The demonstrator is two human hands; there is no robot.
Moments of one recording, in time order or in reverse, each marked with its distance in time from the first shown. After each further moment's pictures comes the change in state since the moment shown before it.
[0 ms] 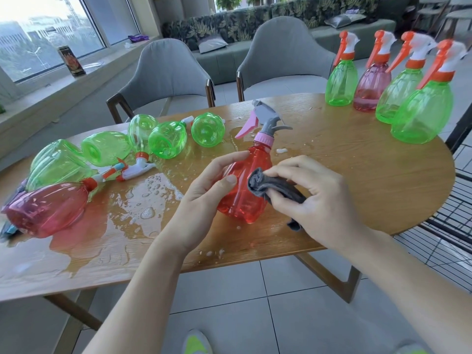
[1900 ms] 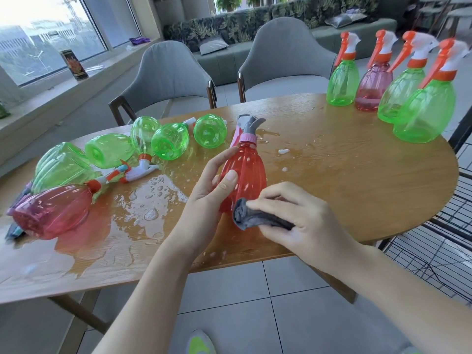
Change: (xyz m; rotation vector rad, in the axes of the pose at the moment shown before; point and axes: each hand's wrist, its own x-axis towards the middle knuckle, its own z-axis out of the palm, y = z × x) left_hand -0.001 -0.001 0.007 -0.137 0.083 -0.010; right_hand -0.021 -0.004 0.019 0.014 -0.122 -0.159
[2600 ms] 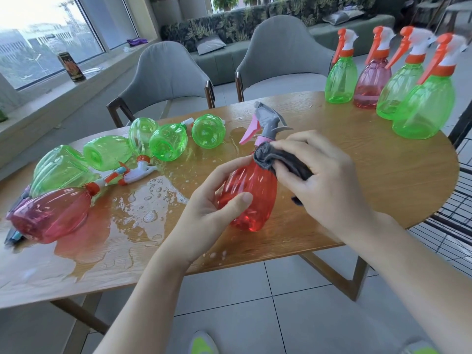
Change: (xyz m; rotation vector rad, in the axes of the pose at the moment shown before) left_hand -0.015 0.009 0.000 0.241 -0.123 0.099; right_hand 0.038 0.015 -0.026 -0.279 0.251 0.103
